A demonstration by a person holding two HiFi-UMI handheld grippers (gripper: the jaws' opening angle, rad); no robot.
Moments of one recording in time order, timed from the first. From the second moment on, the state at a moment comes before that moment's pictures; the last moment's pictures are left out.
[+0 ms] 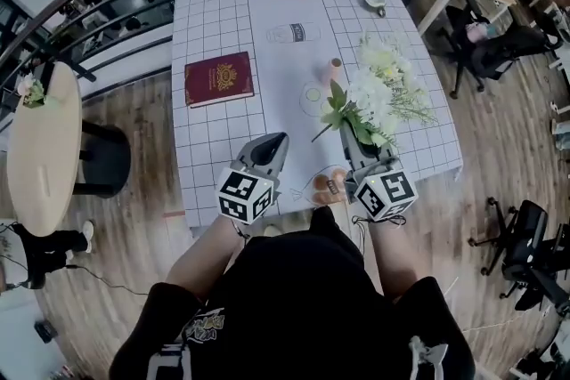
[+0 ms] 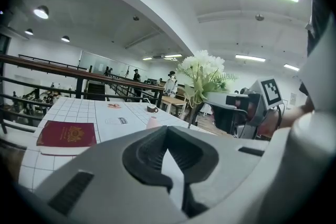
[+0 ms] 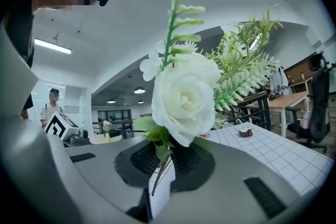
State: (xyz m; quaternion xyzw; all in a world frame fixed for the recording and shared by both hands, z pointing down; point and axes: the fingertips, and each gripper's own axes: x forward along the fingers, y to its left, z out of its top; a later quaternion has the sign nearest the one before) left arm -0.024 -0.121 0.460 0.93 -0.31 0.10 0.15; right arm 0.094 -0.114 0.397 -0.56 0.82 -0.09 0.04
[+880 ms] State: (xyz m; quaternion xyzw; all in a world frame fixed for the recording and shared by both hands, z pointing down) left arm -0.102 -0.004 0.446 0.95 -0.26 0.11 0.15; right arm 0.013 0.012 0.395 -0.58 0.80 -0.11 0.04
